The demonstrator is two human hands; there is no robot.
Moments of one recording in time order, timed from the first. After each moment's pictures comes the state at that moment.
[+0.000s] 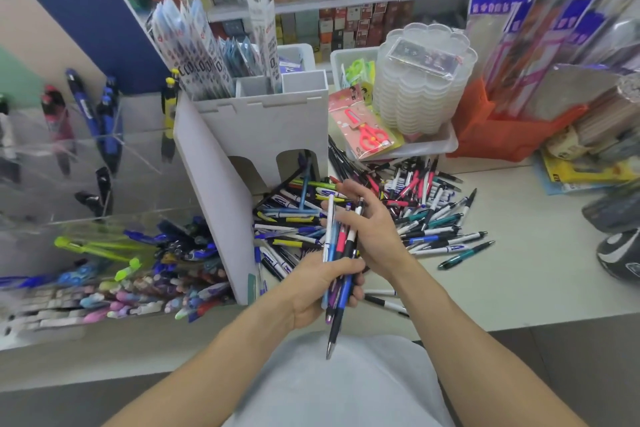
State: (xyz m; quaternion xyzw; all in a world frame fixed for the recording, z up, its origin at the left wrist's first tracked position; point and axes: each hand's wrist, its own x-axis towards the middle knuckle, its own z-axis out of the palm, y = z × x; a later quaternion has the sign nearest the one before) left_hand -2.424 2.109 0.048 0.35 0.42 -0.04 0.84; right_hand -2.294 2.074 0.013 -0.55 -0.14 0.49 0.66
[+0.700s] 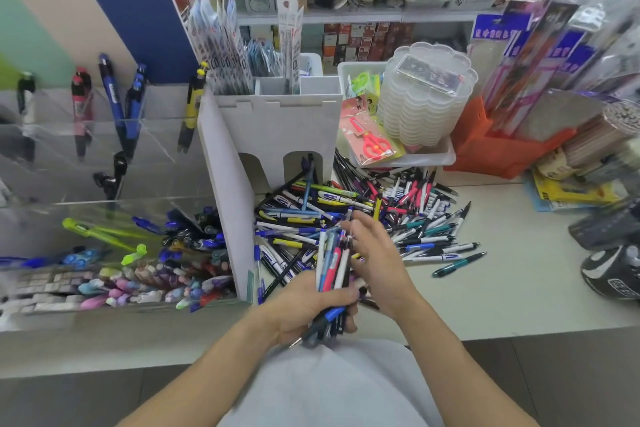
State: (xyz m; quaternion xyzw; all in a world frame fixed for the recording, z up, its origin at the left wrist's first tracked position) left_hand -2.462 2.100 0.038 0.42 0.35 -0.06 0.83; right_hand -2.324 2.038 0.030 -0.63 -0.11 0.50 0.59
